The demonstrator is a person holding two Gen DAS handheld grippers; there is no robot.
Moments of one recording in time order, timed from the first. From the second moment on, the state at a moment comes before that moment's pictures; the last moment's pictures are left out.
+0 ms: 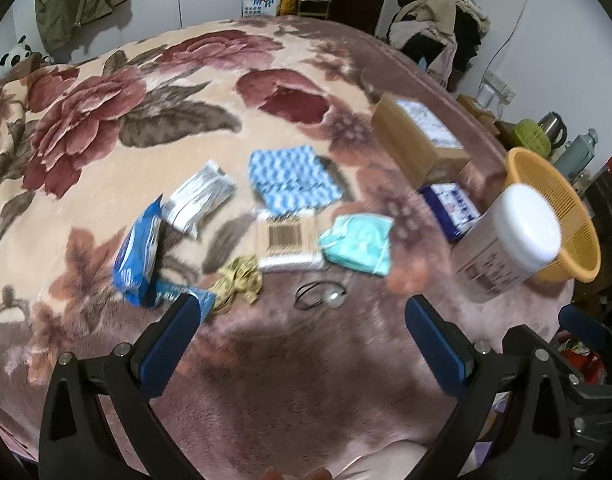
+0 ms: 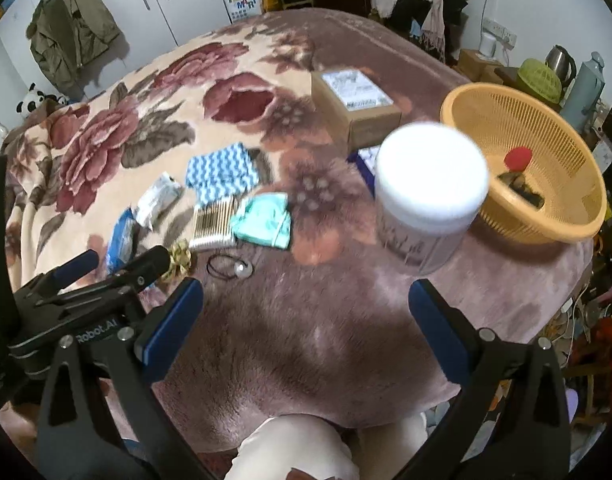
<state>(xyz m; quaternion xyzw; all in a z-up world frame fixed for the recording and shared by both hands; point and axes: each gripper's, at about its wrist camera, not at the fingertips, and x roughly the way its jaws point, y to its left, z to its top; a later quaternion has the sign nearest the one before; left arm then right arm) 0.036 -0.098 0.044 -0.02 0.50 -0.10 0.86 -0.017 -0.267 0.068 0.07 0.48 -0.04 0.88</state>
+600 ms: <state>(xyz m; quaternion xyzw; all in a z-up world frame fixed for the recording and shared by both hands) 0.031 -0.073 -0.017 -0.02 0.54 -0.08 0.84 -0.021 -0.252 -0.003 0.07 0.54 -0.05 0.84</state>
